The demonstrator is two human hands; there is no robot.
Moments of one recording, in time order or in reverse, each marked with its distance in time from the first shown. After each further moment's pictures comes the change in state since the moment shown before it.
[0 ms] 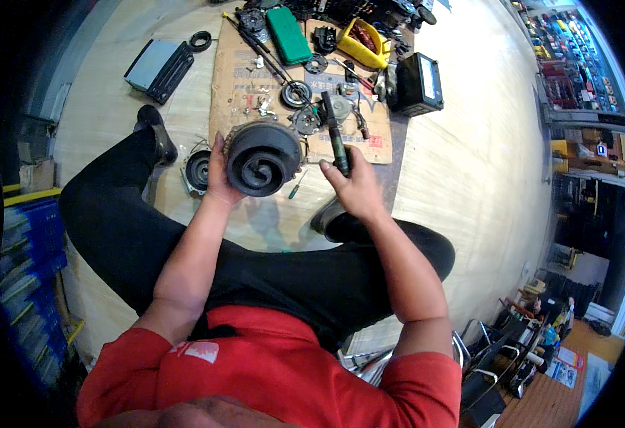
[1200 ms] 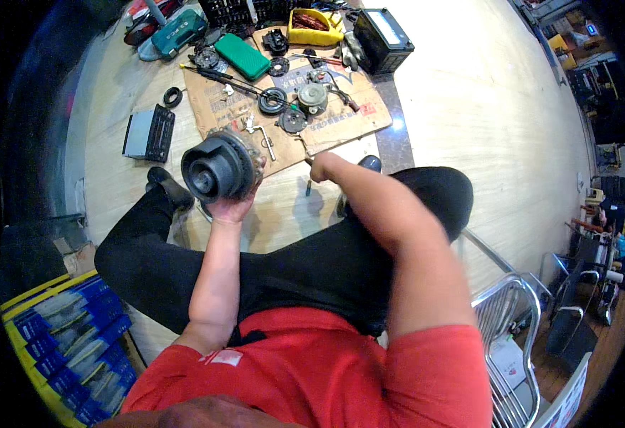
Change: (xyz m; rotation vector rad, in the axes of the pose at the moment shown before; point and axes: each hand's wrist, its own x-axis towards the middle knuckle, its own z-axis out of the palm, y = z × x) left_hand 0.002 -0.034 0.040 -0.075 -0.108 -0.107; right_hand 0.069 0.116 0.081 -0.517 -0.573 0.237
